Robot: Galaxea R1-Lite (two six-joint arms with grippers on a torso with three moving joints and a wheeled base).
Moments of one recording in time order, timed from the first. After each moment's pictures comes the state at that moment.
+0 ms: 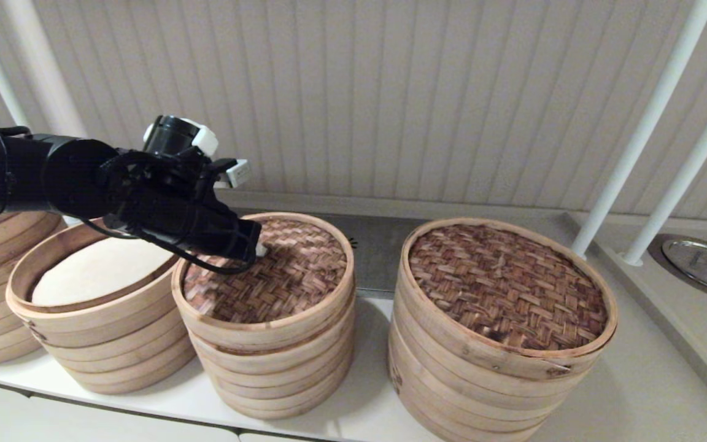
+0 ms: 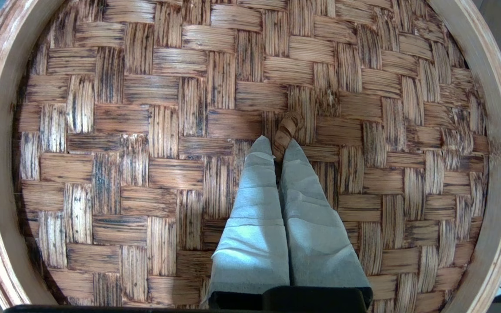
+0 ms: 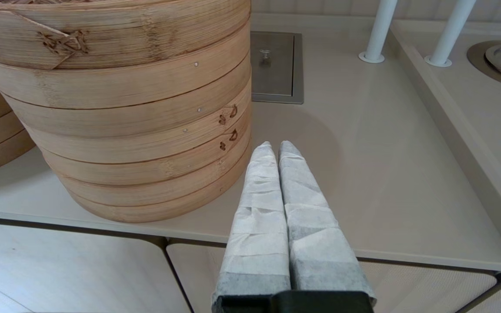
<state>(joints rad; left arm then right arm) -0.38 1.85 -1.46 0.37 -0.16 -0.02 0.01 0.01 0.00 0.00 0.00 0.03</state>
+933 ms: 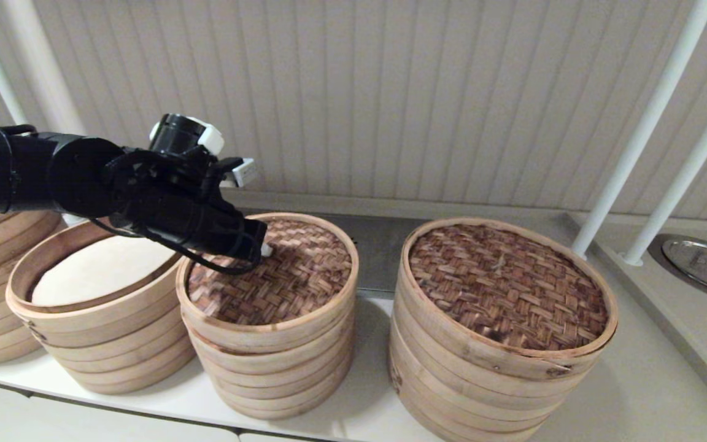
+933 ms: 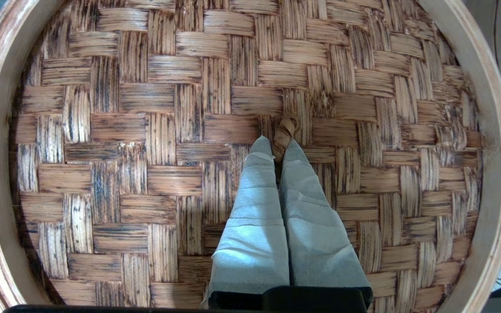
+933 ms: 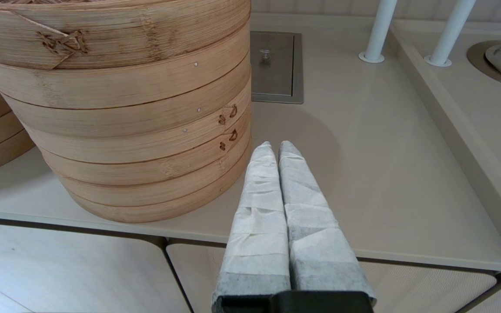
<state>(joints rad) -0.40 1.86 -1.48 0.38 -0.16 -0.02 0.01 0.01 0.00 0.00 0.00 0.03</state>
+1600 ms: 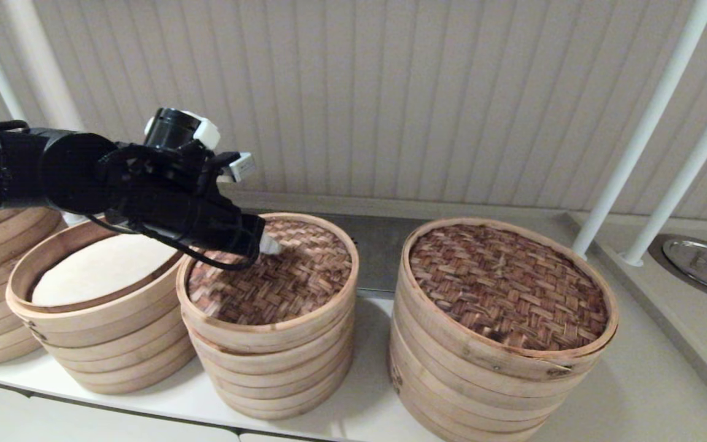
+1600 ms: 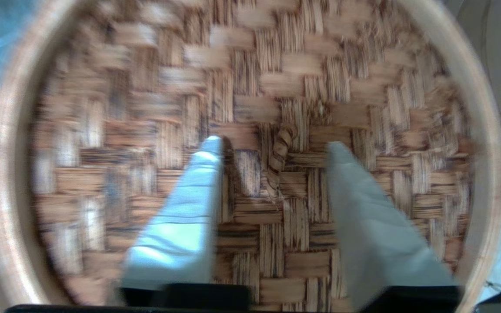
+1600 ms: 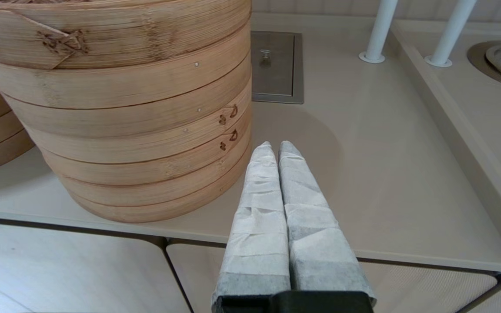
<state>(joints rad) -0.40 1.84 -1.48 0.37 -0.16 -0.02 0.01 0.01 0.00 0.00 0.00 0.03</state>
